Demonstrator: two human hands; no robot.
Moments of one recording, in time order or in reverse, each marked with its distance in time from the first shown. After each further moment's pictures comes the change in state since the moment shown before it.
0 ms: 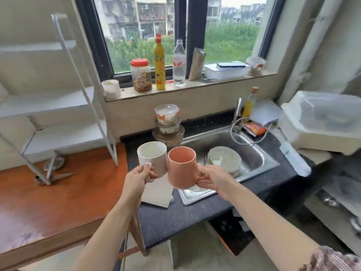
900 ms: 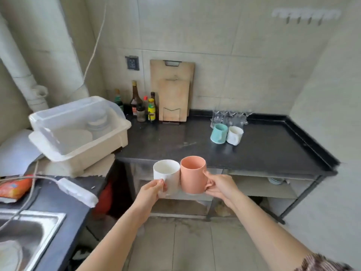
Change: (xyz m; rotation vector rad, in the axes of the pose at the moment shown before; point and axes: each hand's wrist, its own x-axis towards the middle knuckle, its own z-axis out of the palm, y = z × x) left_hand -0.161 -0.081 0.641 0.351 -1.331 -0.147; right_hand -0.269 0.143 -0.526 0.590 1.245 0.070
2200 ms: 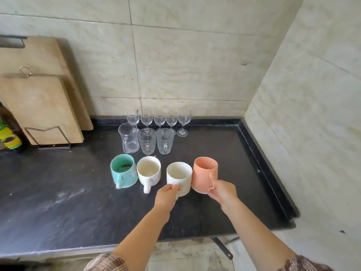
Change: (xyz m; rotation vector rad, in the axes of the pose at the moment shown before) left_hand 0.407 0.068 0.510 0.123 0.008 -0.336; right_hand 0.424 -0.116 -0.404 0.078 0.449 0.259
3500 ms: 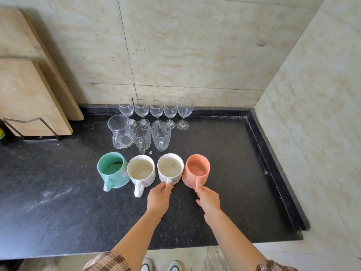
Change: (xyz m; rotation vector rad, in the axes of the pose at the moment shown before) left_hand 0.054 -0.008 0.017 0.175 0.153 0.022; right_hand 0.039 0.022 0.049 -0.127 -0.102 0.087
